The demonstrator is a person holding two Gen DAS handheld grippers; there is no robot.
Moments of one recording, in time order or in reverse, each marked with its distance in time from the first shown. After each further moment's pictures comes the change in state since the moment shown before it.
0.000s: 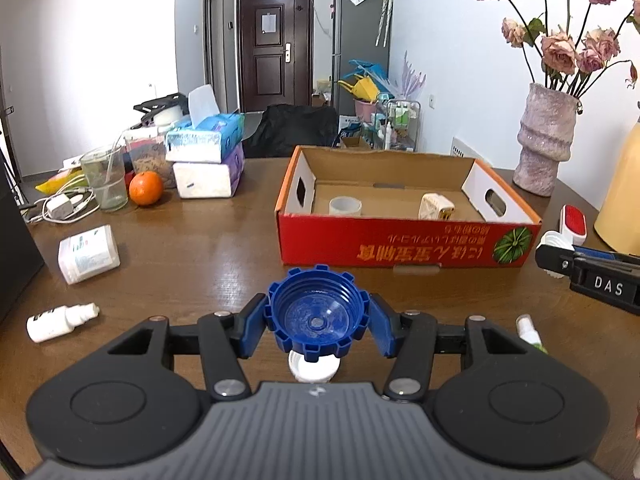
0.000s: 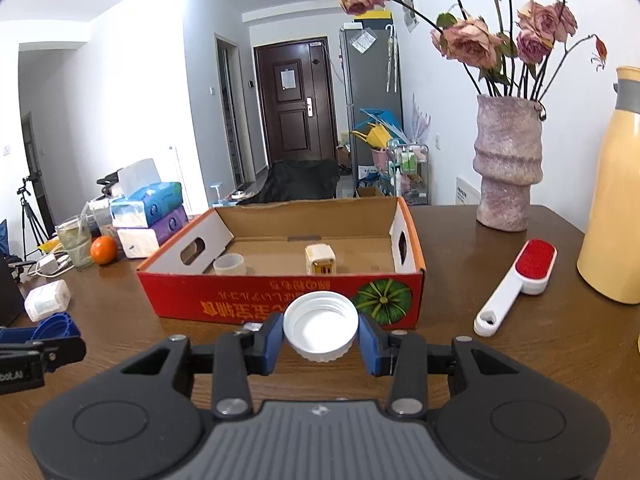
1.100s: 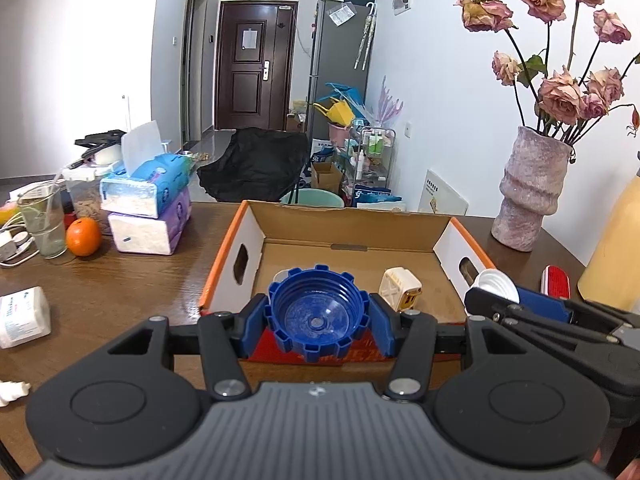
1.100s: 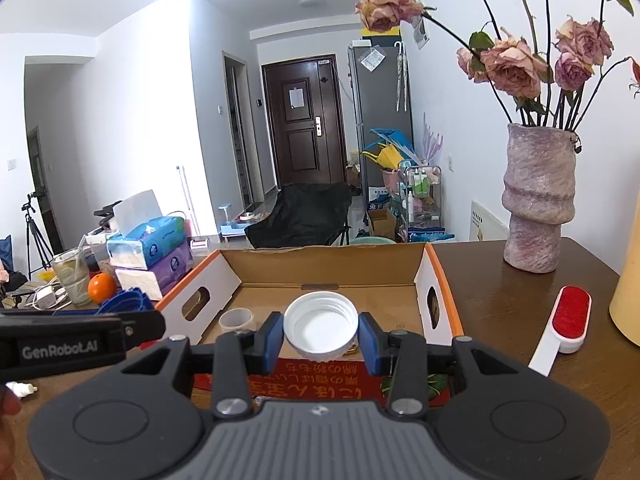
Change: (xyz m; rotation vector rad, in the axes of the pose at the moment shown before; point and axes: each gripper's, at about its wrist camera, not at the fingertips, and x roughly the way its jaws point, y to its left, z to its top) left arm 0.063 -0.034 0.073 -0.038 -0.057 -0.096; right arm 0.051 0.011 0.046 0.002 -0.054 0.027
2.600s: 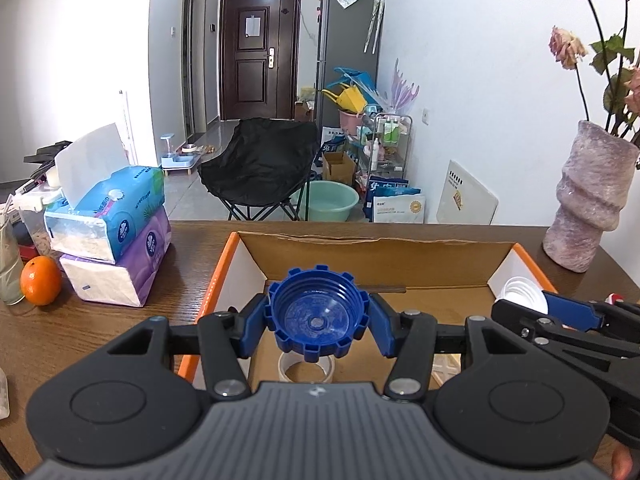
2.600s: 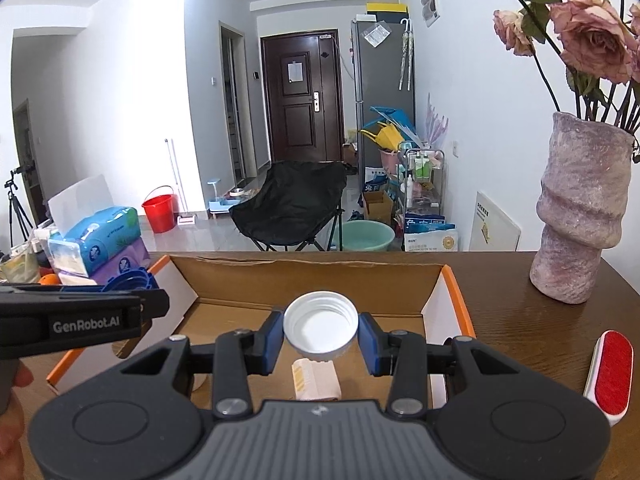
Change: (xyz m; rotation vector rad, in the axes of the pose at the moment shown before) left arm 0.134 0.011 0.054 0.029 0.045 0.046; right arm 0.119 -0.012 0.042 -0.045 0.079 -0.028
